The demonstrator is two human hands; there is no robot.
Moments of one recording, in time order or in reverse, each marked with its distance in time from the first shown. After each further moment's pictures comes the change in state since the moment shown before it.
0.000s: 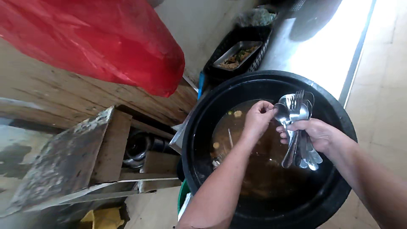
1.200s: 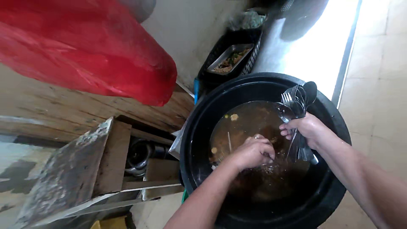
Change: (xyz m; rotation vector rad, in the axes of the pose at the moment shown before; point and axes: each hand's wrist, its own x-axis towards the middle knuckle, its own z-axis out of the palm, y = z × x) left_hand -0.048 -0.019 -0.028 0.804 -0.790 0.339; right_hand 0.006 -0.001 0.002 -0.200 0.280 -0.152
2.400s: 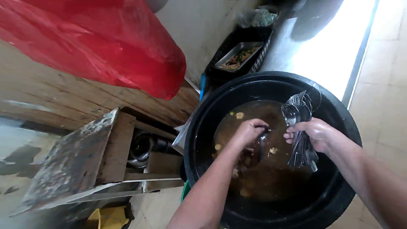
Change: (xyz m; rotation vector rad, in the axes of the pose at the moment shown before) left_hand 0.017 -0.022 -0.029 -0.425 0.351 -0.502; right_hand -0.002 -0.001 0.004 0.083 -0.054 0.129
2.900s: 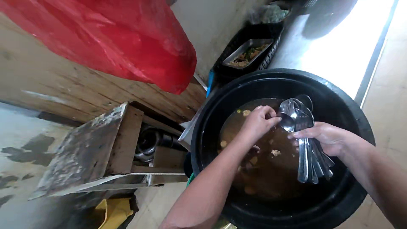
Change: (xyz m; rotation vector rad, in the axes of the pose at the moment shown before) left_hand -0.008 0.023 -0.011 0.087 0.174 0.176; right_hand -0.010 0.001 -0.007 -0.126 -0.333 0.059
